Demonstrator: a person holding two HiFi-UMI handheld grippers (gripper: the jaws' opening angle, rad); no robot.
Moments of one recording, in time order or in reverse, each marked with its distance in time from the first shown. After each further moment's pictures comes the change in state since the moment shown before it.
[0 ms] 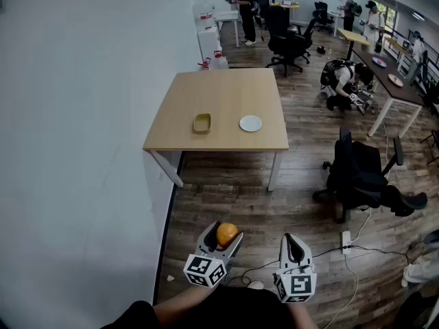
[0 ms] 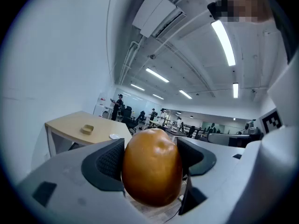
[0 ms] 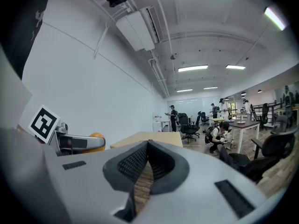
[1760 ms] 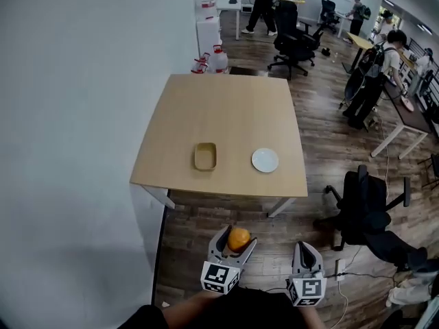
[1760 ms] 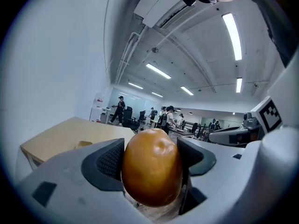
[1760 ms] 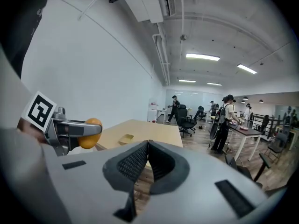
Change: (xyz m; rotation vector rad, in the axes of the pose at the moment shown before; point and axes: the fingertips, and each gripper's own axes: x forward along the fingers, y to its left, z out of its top) left arm 0.232 0.198 0.077 0.068 0.010 -0.033; right arm 0.307 -0.045 0.023 -0.113 0.187 -0.064
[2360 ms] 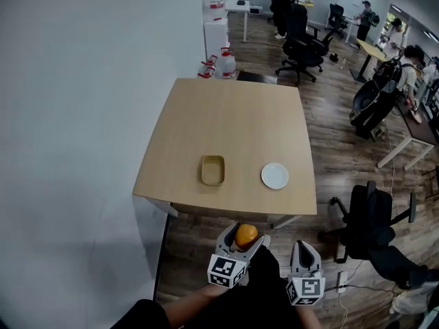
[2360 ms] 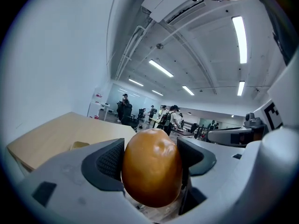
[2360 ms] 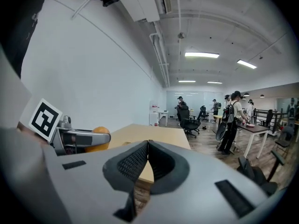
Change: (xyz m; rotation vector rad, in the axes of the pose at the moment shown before) left arm 0.077 0.068 0.000 -0.040 0.030 -0.035; right arm 0.099 0.015 0.026 0.044 -0.047 0.020
